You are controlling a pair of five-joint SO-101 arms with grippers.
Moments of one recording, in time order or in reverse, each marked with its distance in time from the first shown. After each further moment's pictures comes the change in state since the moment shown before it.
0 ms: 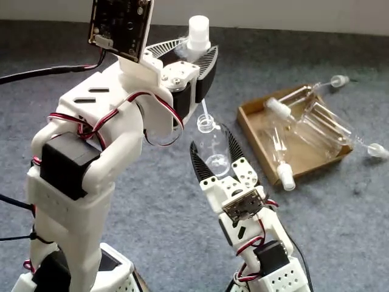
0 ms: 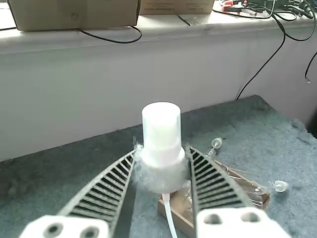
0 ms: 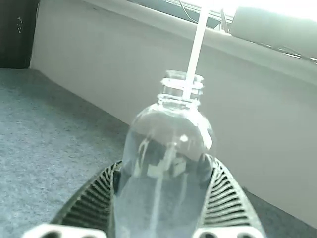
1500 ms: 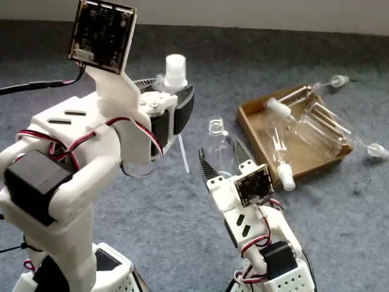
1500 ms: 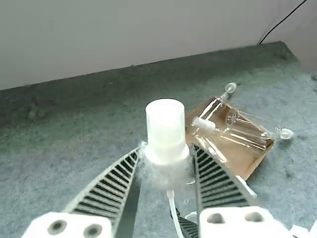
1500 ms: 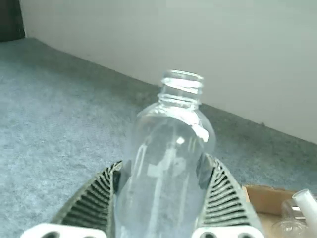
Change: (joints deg) left arm -1.0 1.0 -12.0 24.3 4.6; right arm 2.4 1.0 -8.7 19.8 -10.4
